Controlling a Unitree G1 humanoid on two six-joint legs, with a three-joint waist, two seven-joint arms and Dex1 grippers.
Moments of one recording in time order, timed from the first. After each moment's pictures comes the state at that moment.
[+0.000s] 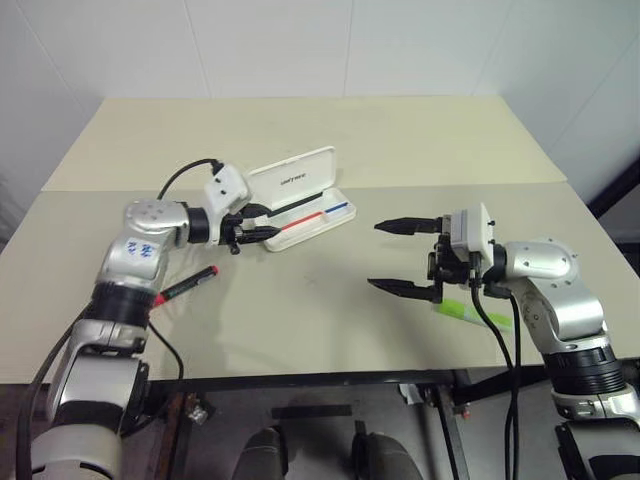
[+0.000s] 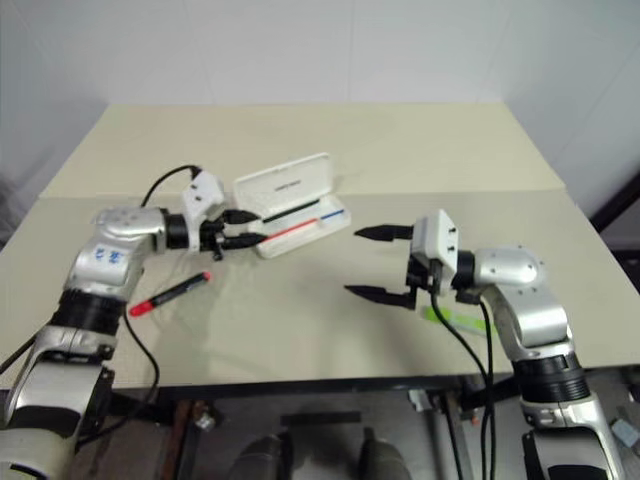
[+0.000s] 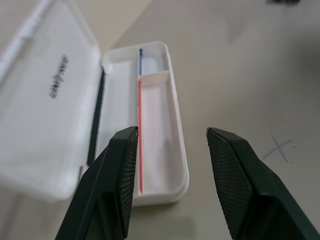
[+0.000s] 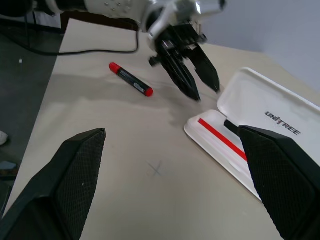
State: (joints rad) left arm -0.93 0.60 -0.14 0.51 -0.11 0.25 -0.99; right arm -0.55 -0.62 0.03 -0.05 0.45 0.12 1.20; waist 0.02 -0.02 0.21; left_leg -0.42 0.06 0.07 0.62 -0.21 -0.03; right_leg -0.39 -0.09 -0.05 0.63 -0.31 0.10
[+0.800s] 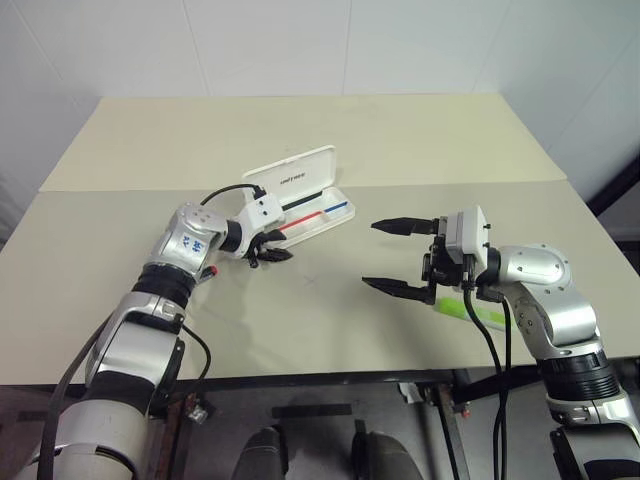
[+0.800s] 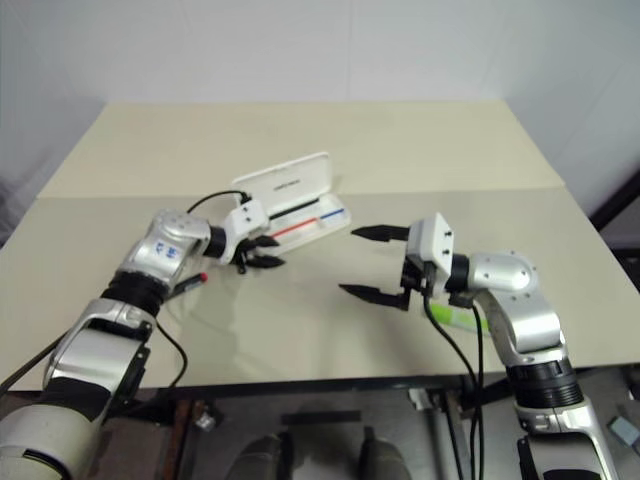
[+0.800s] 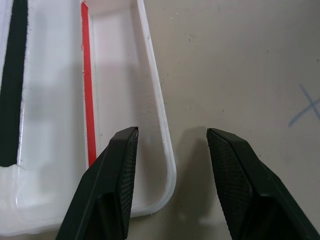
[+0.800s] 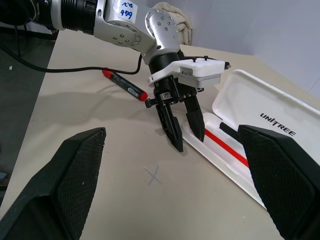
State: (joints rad) left arm -1.06 0.49 -0.26 0.82 0.12 0.18 -1.01; right arm -0.53 -0.60 0.03 -0.07 0.45 0.11 1.15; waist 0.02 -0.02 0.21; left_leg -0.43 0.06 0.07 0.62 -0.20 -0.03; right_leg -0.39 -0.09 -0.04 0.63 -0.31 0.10
